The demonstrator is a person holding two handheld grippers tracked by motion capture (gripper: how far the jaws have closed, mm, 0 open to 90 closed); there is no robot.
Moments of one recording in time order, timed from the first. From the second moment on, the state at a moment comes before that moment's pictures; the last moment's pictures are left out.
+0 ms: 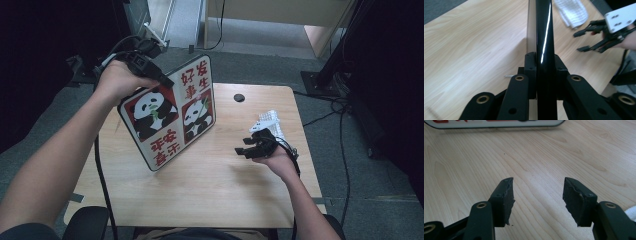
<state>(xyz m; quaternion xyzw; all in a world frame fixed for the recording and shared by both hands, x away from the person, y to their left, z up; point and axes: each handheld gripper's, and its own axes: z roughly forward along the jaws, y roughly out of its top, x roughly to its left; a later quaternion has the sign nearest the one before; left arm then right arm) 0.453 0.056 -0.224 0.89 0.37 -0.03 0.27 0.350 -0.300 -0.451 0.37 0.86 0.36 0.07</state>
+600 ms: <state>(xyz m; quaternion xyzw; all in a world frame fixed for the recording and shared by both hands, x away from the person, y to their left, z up) 0.438 0.025 -0.228 0.89 0.36 -0.04 0.28 0.350 -0.303 -0.450 0.37 0.85 0.36 0.07</state>
